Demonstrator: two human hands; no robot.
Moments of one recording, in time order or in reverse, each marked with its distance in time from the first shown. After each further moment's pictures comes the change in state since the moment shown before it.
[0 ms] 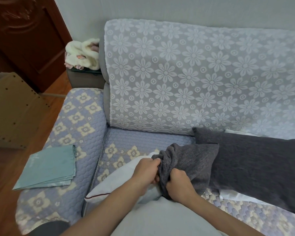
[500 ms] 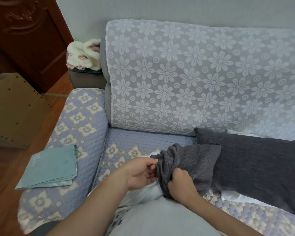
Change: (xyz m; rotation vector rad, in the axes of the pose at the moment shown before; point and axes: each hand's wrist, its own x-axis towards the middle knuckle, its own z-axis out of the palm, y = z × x) left_hand 0.012 0.008 -0.029 -0.342 -0.317 -0.286; right_hand 0.004 0.002 -0.002 -0.006 0.034 0.037
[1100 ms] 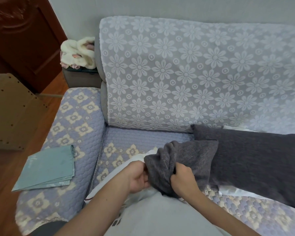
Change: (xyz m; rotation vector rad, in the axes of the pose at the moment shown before) left_hand 0.005 -0.021 -0.002 -0.057 0.083 -0.059; right_hand 0.002 0.013 -0.002 0.194 0.071 0.031
